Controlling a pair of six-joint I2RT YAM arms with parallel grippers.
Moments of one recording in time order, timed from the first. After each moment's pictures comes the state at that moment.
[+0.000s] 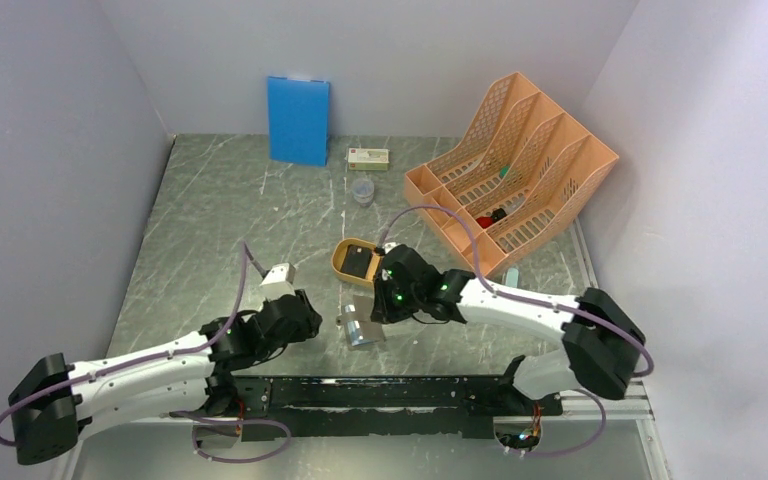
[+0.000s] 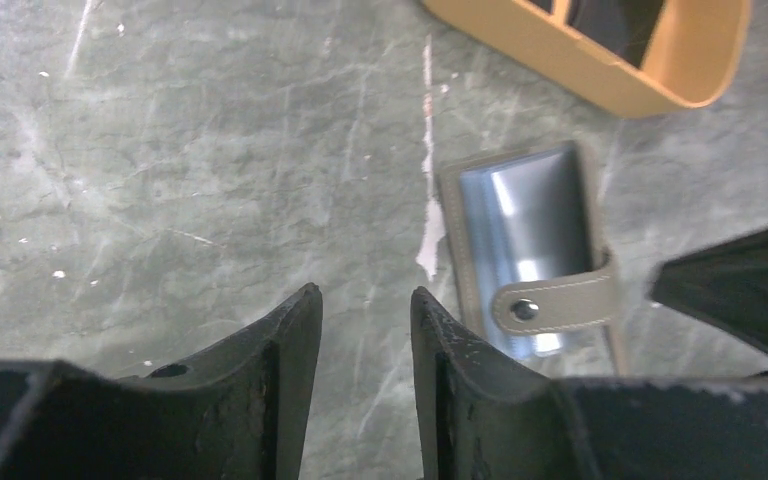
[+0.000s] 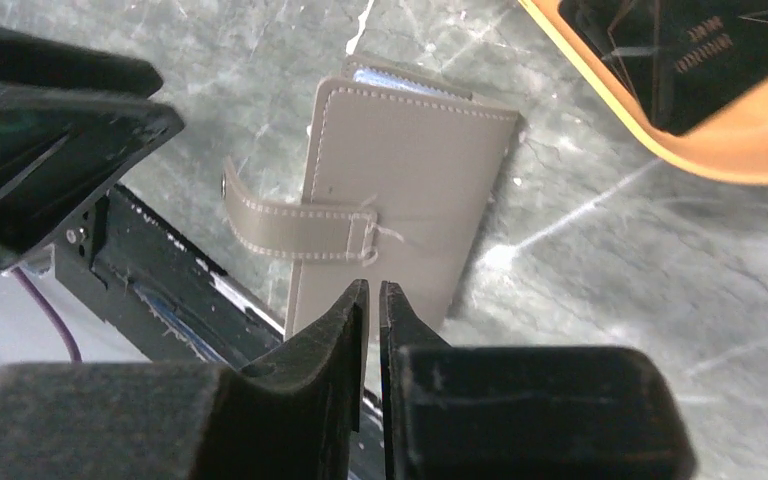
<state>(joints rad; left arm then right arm) -1.04 0.83 0.33 -0.30 -0.48 -1.01 0.95 1.34 0.76 -0.29 -0.10 0.60</state>
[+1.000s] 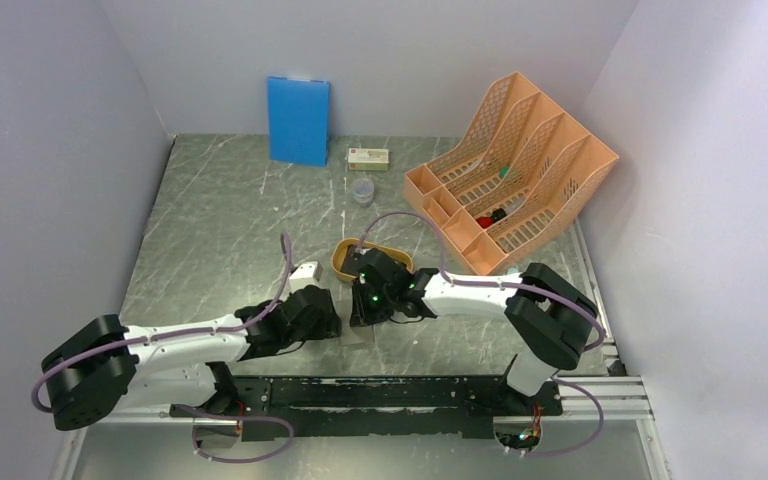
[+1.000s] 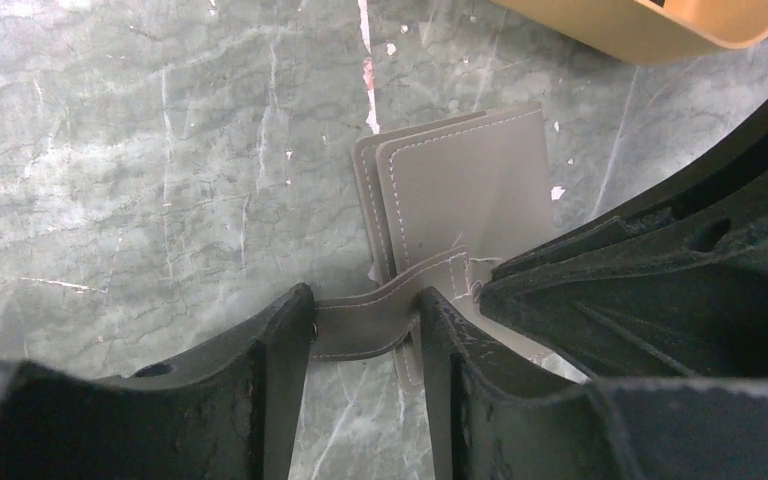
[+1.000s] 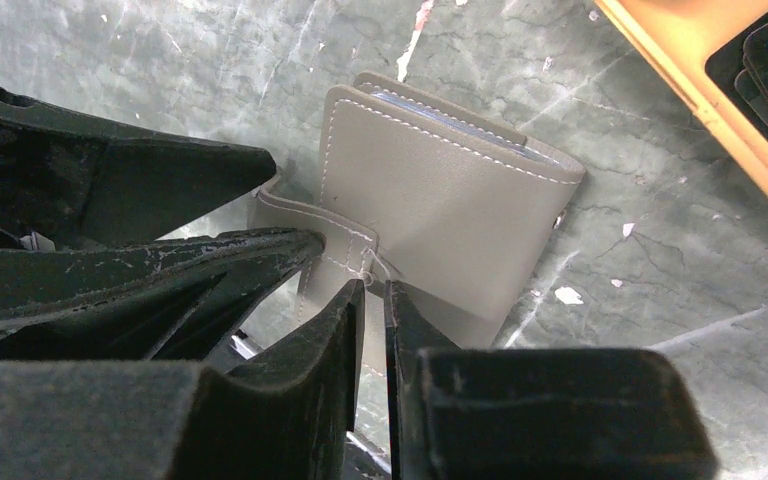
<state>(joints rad) -1.01 1.13 0.39 -0.10 -0.33 -0.95 1.00 1.63 0.85 -0.13 -0.14 0.70</state>
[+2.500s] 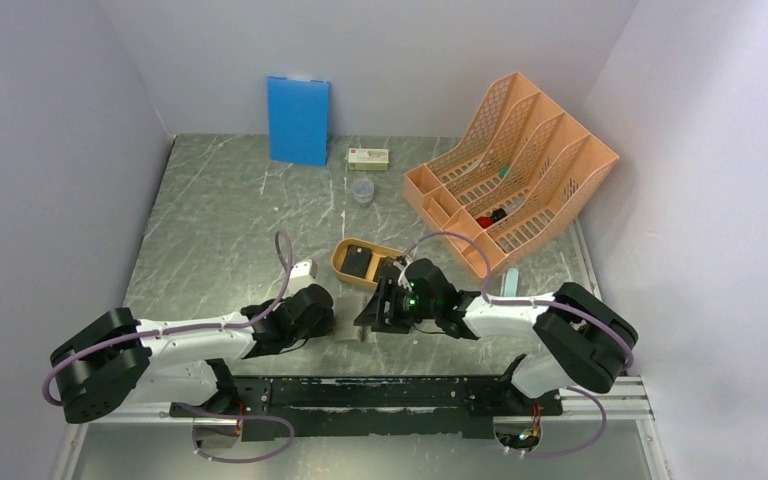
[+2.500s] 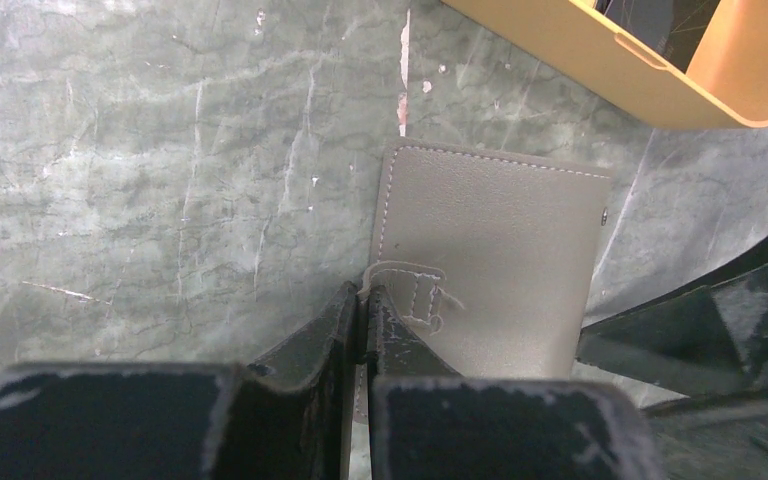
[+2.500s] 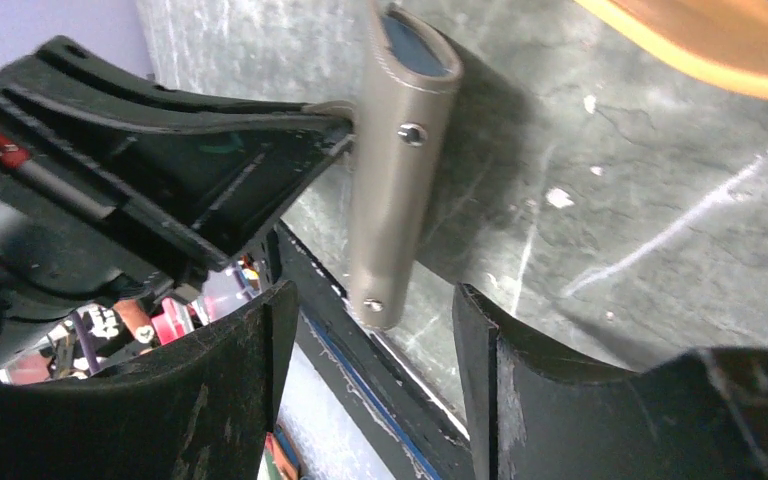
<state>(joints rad) -1.00 1.19 0.39 -0.07 -0.39 -1.05 0.86 1.42 0.47 0.31 -0.36 1.04</state>
